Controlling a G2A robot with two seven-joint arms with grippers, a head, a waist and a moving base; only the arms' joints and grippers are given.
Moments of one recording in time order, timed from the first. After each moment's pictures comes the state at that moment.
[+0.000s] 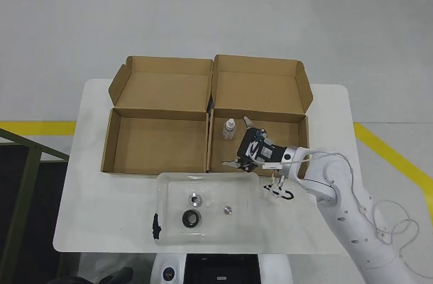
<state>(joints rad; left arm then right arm) -0.29 -0.19 -0.48 -1.38 1.96 -0.31 0.15 -1.12 -1.15 1.15 -1.84 -1.19 -0.70 0.44</state>
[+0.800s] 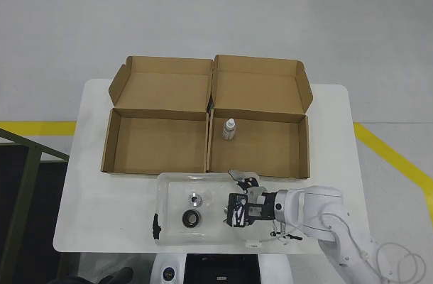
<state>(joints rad) -0.29 -0.19 -0.48 -1.38 1.96 -0.31 0.15 -1.35 -1.10 1.11 -2.07 -1.34 -0.89 0.59</state>
